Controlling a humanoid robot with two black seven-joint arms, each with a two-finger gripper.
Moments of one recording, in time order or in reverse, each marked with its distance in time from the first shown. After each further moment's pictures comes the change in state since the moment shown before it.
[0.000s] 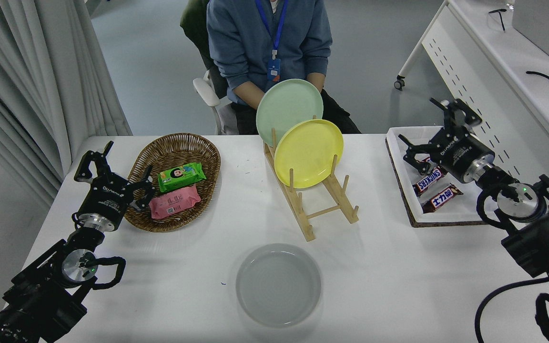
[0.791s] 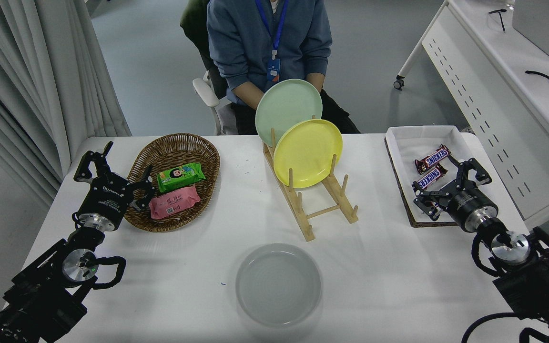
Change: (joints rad) left arm 0.000 0.000 0.000 0.000 0.000 0.000 0.001; right arm -0.081 0.112 0.134 -0.070 0.004 -0.194 0.030
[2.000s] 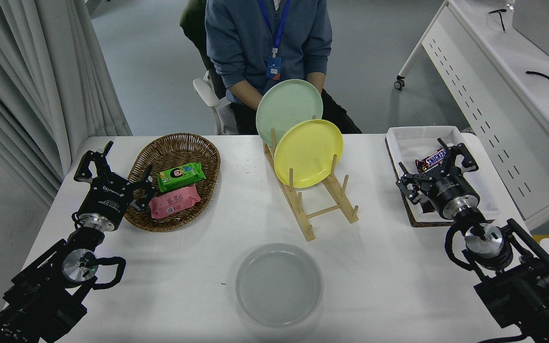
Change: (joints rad) left arm 0.000 0.000 0.000 0.000 0.000 0.000 -0.001; right arm -0.167 -0.020 0.057 0.459 -0.072 -0.162 0.227
